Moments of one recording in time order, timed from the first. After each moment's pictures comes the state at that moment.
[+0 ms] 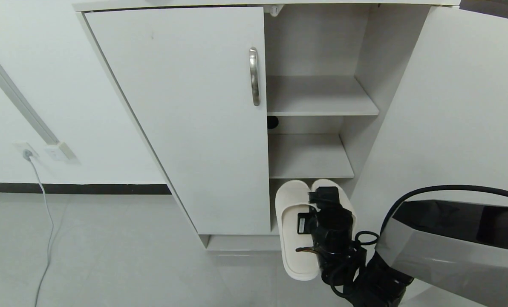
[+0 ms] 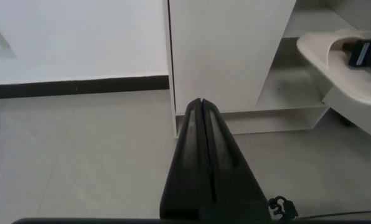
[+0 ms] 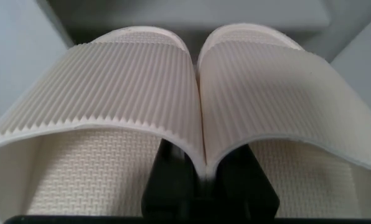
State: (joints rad) left arm 0.00 0.00 0.00 0.00 -0.04 0.02; right arm 0.78 2.33 -0.88 -1.42 -0.75 0.09
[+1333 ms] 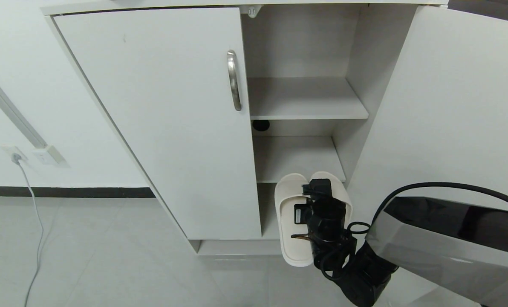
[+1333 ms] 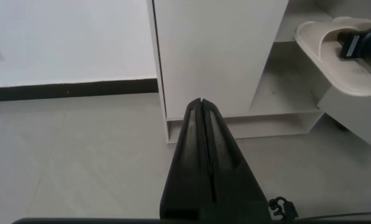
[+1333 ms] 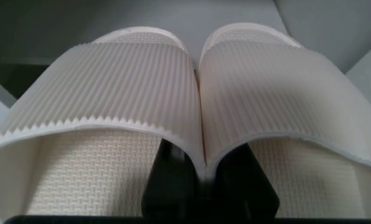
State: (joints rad) left arm 0.00 0.00 0.00 0.00 -0.04 0.02; right arm 0.75 2.39 -1.03 -1.35 -0.74 0.03
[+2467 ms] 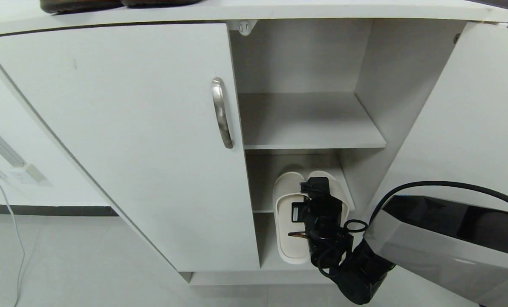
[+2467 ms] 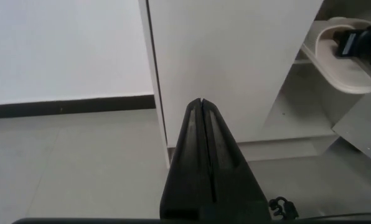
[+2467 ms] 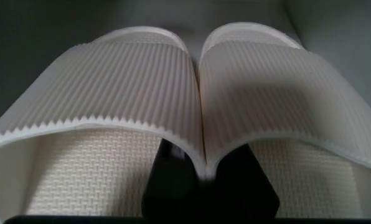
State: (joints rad) left arm 0.00 0.00 0.00 0.00 -0.03 0.02; right arm 0.75 2.39 -1.06 -1.32 -0.74 0.05
